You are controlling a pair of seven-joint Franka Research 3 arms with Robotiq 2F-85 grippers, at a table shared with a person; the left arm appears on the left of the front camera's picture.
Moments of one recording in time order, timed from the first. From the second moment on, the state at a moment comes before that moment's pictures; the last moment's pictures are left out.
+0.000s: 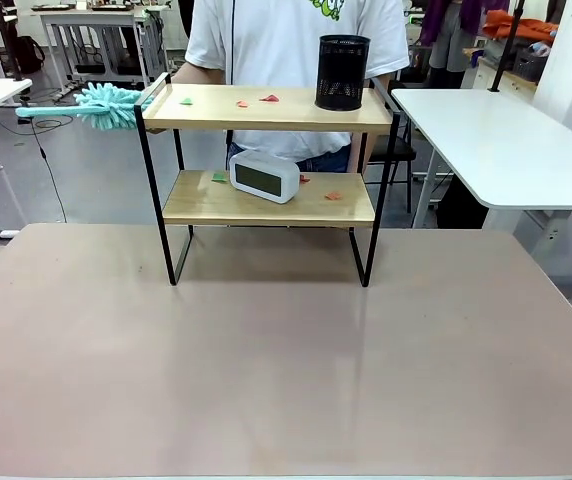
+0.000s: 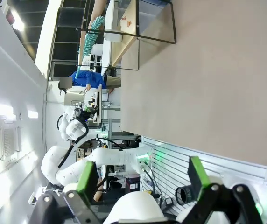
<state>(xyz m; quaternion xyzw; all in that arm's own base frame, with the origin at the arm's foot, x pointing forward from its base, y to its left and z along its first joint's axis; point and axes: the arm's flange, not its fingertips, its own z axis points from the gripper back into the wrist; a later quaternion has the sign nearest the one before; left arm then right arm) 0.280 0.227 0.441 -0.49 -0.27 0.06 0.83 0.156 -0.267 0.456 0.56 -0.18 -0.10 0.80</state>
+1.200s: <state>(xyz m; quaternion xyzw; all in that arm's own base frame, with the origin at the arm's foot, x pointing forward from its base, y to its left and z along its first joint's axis) 0.465 0.134 0.498 -0.60 -0.11 0.01 0.79 0.156 -0.268 0.456 0.56 -0.18 -0.10 0.80</state>
